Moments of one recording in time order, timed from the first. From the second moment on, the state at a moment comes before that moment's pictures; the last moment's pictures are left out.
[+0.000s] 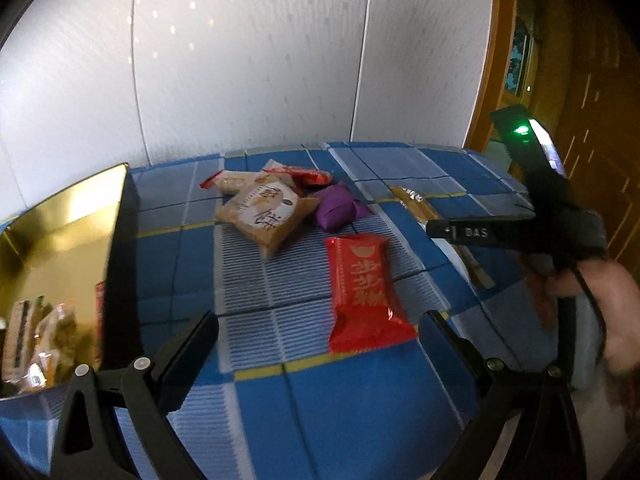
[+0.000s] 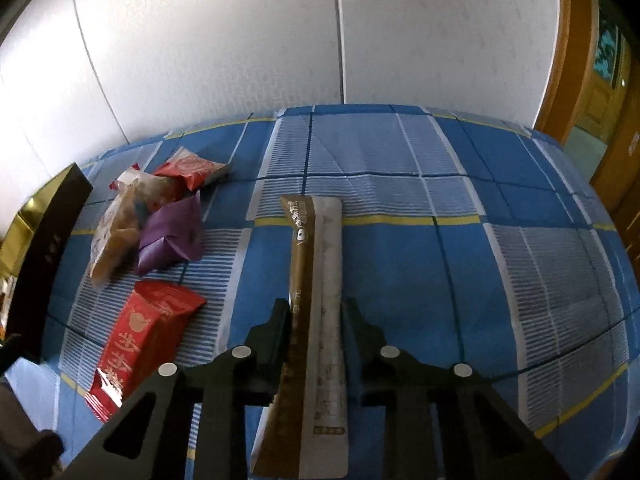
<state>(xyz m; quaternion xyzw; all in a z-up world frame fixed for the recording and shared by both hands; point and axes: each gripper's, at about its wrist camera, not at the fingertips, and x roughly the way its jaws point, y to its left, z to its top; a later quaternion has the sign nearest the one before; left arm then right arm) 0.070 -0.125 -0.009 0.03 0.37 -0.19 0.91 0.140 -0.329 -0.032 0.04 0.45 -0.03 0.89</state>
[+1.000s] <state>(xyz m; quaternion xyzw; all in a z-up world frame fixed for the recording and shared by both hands) 0.104 -0.178 -0.041 0.10 0.41 -0.22 0.88 0.129 -0.339 -0.031 0.07 0.45 -0.04 0.89</state>
